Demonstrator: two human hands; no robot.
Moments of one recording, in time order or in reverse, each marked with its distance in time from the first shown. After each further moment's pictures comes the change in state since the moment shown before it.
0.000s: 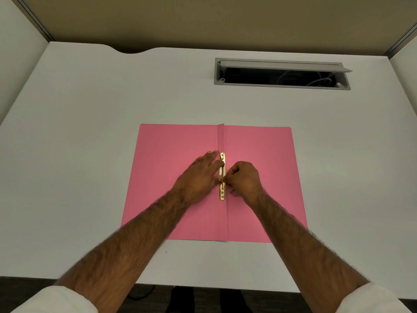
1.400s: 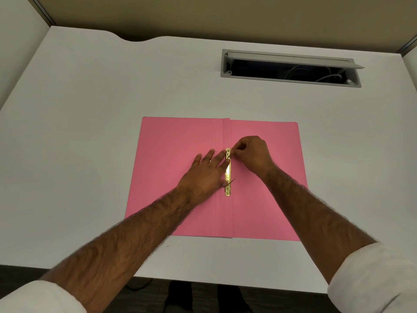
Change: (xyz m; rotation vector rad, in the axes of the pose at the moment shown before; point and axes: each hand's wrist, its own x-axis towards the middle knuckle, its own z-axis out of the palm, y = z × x) left_hand 0.000 0.009 0.000 0.172 -0.241 -0.077; right_hand 0.053 -0.020 -0.018 -0.306 0.015 -0.386
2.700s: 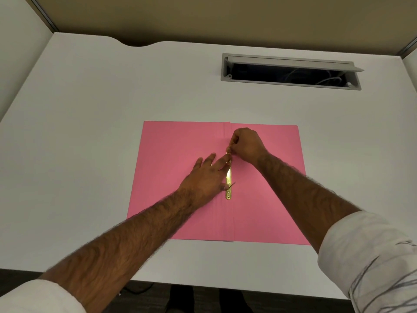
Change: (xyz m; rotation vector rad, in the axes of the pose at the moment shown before) left_hand -0.002 0.002 -0.005 0.022 0.003 0.032; right_hand 0.040 -0.013 0.003 -0.167 -0.072 -0.020
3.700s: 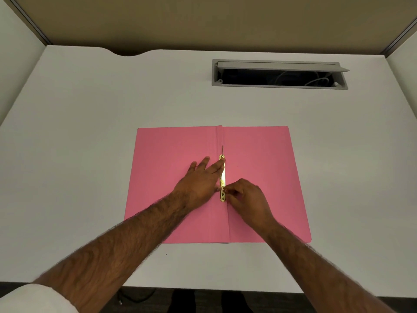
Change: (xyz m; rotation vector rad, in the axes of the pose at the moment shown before) left_hand 0.006 -0.004 0.003 -0.005 -0.066 -0.005; right_hand -0.145 0.031 0.031 0.083 0.087 -0.192
